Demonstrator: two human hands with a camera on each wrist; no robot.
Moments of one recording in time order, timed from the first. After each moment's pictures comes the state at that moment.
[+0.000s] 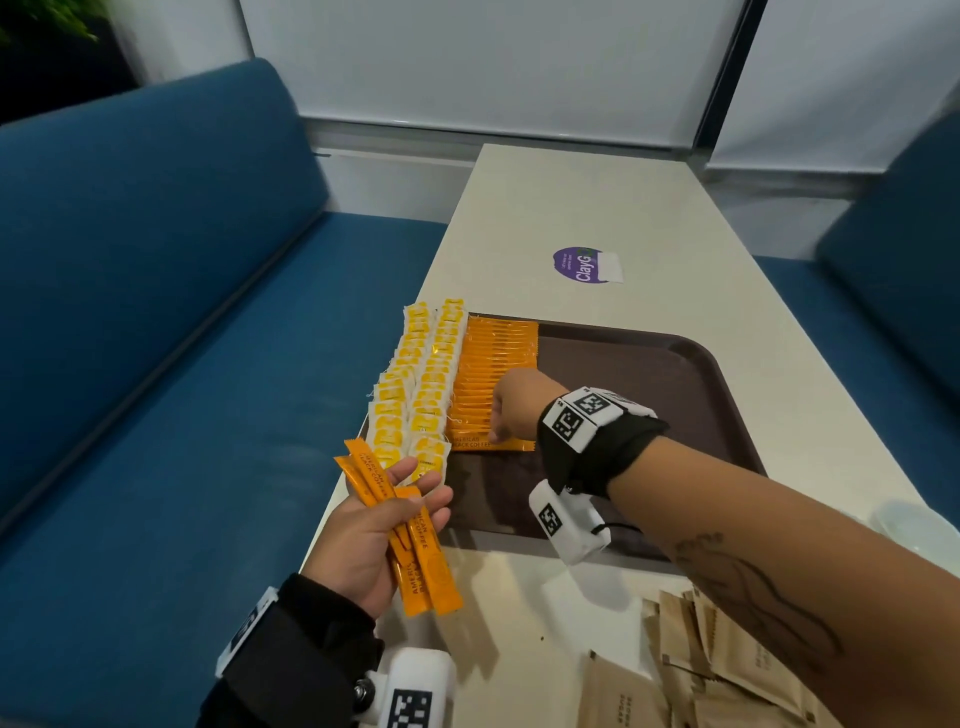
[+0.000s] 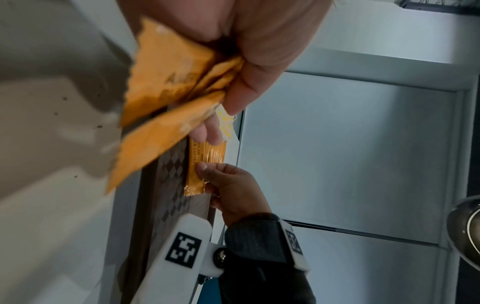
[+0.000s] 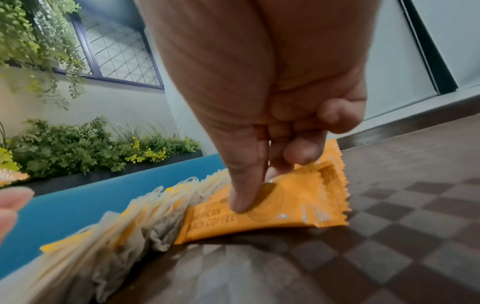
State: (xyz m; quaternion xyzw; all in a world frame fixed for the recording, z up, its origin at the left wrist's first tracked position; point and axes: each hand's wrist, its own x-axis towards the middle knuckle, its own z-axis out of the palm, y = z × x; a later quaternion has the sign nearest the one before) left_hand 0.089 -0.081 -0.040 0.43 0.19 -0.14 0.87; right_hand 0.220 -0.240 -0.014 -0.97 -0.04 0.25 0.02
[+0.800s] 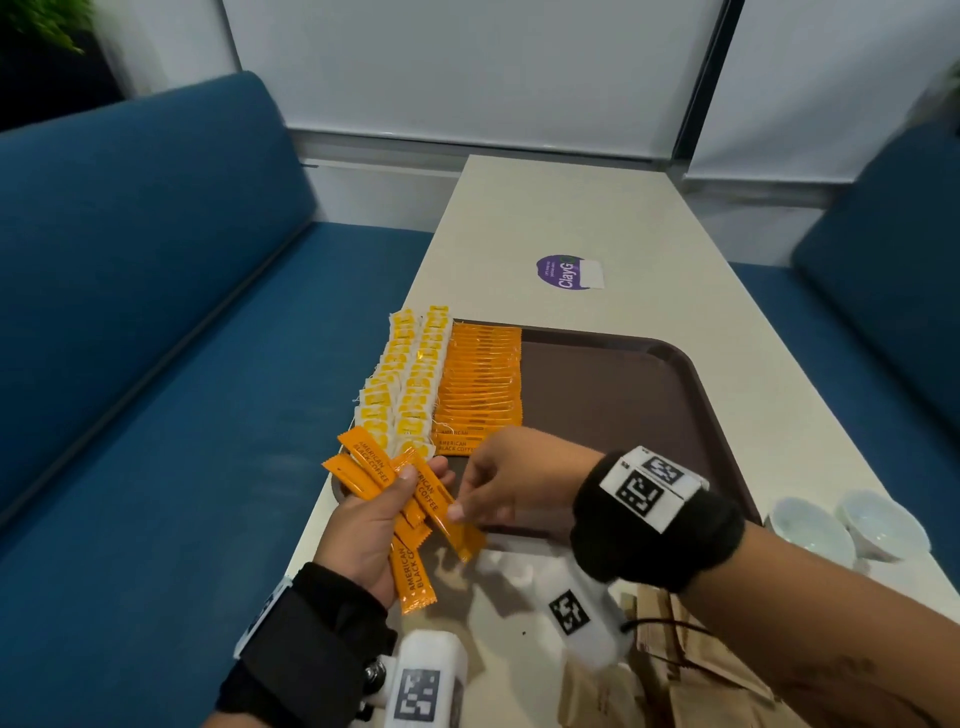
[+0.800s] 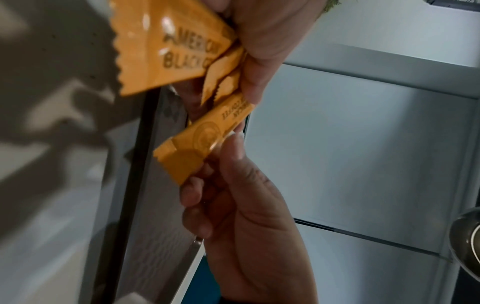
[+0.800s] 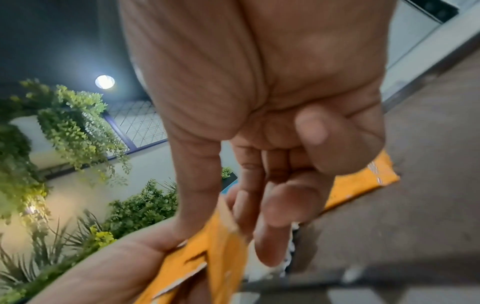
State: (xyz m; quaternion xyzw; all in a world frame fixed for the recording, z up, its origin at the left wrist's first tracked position) left_hand 0.090 -0.099 -0.040 0.46 0.15 -0.11 0.87; right_hand 0.114 -0.254 0.025 -0.89 -0.09 0.30 0.34
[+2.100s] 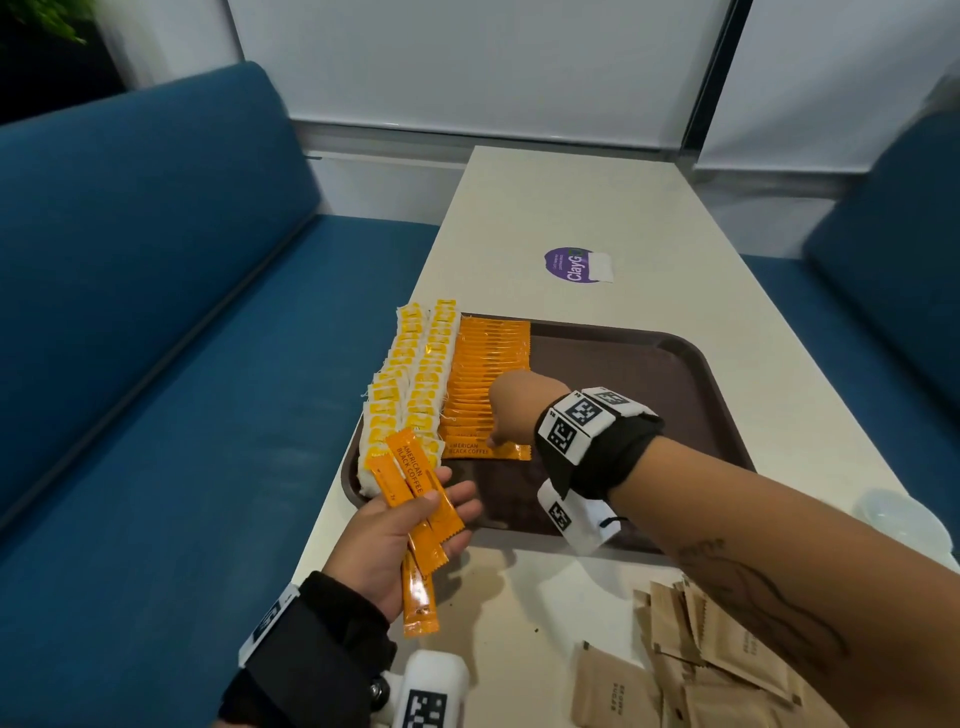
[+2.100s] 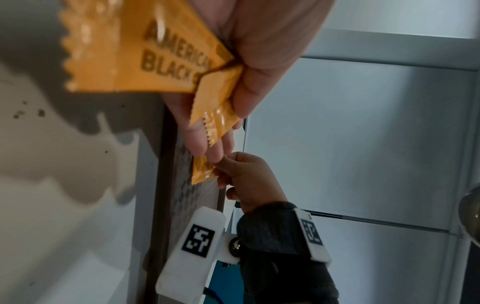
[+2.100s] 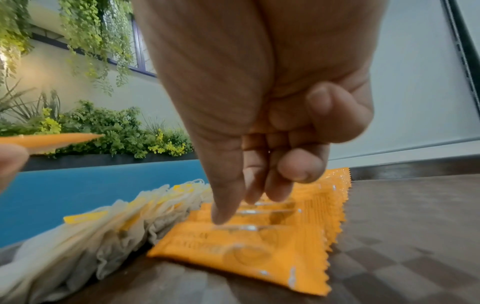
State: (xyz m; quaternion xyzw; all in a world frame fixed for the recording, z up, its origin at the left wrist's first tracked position) left_hand 0.081 -0.093 -0.038 0.46 0.16 -0.21 0.85; right_hand 0.199 -0.245 0.000 -0.97 -0.10 0.20 -0.02
